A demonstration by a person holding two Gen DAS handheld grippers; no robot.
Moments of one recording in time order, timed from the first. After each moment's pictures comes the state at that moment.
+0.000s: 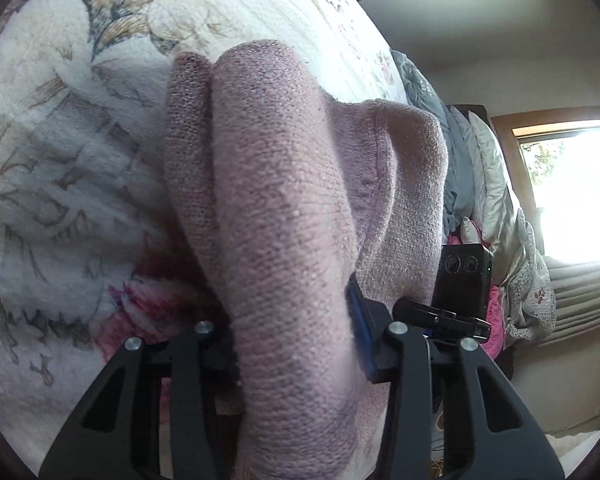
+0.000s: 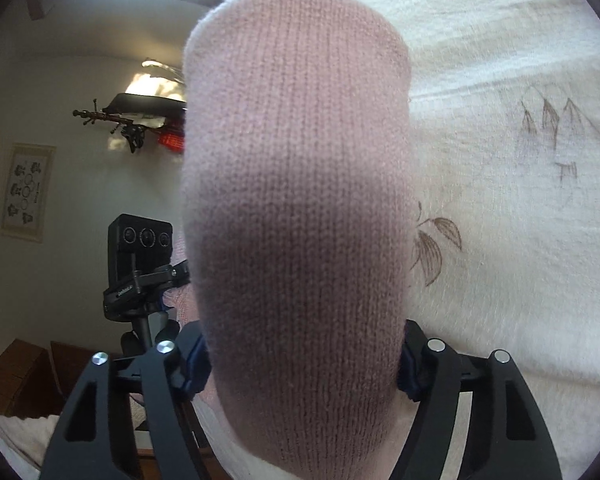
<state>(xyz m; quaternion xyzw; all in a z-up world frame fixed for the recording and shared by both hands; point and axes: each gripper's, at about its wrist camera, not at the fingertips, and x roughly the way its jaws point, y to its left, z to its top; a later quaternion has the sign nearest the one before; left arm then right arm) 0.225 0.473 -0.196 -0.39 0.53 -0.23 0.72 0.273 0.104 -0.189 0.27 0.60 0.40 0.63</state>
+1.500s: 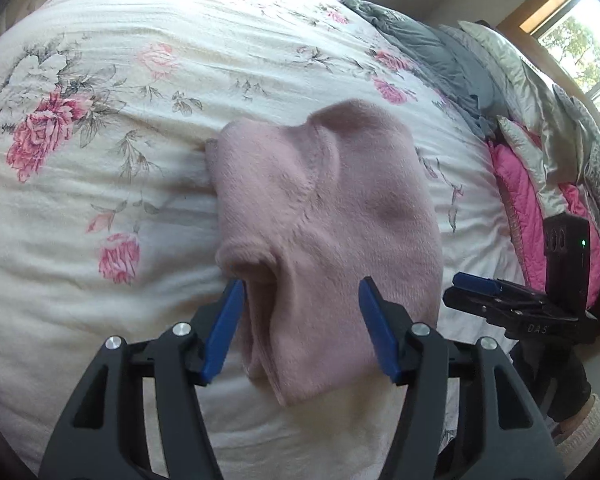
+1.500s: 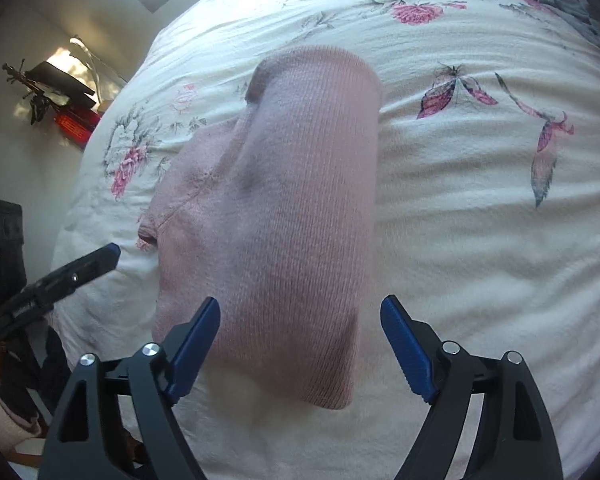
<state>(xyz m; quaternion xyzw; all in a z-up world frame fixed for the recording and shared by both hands) 0.076 0.183 -0.137 -0.17 0.55 -0.12 0.81 0.077 -0.155 -0.108 0.09 0.61 0.21 0.76</state>
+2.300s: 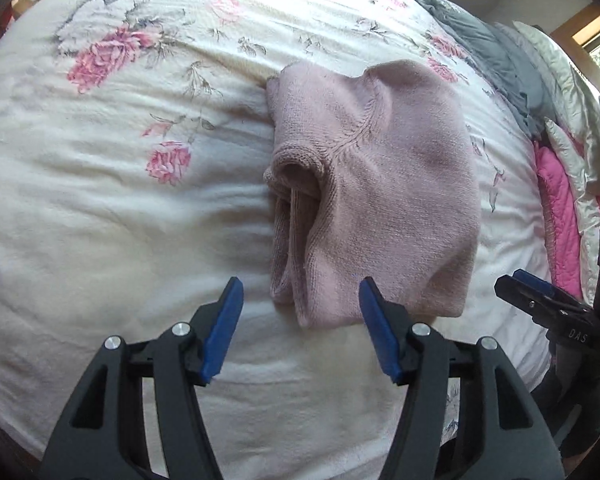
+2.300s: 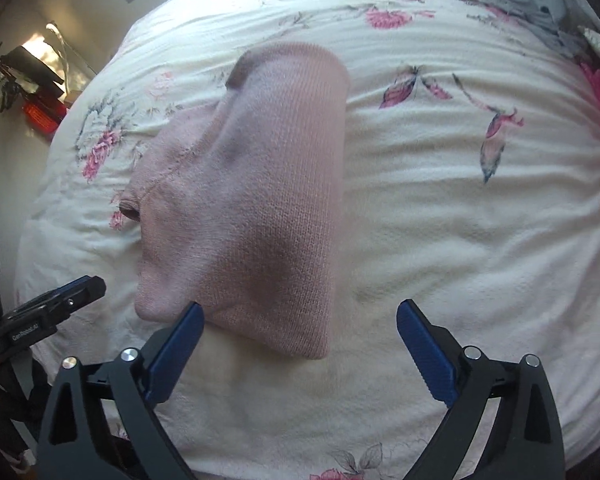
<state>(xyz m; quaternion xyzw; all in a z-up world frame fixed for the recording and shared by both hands) 0.024 0.200 -0.124 -0.18 0.58 -0.02 0.79 0.036 -0.149 -0.087 0.02 0.60 0.13 0.79</state>
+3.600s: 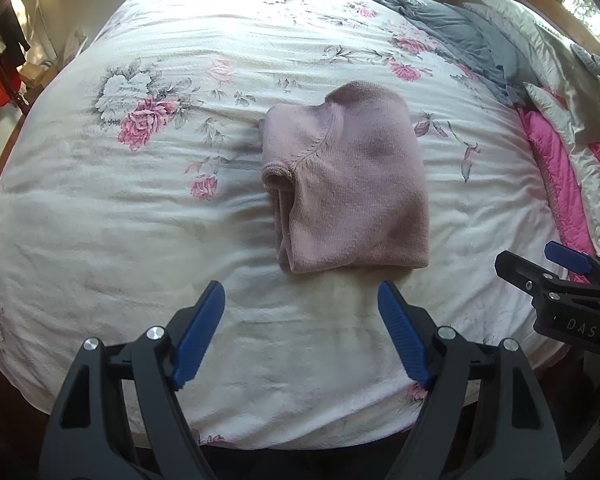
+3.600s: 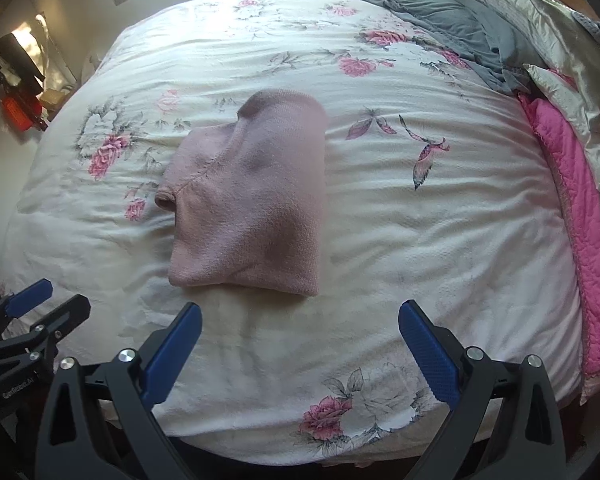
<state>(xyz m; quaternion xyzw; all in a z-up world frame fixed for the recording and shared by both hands) -0.030 0.160 -0.028 -0.08 0.57 0.00 0.82 -0.028 -0.125 0.006 -0.03 0.58 0.06 0.81</state>
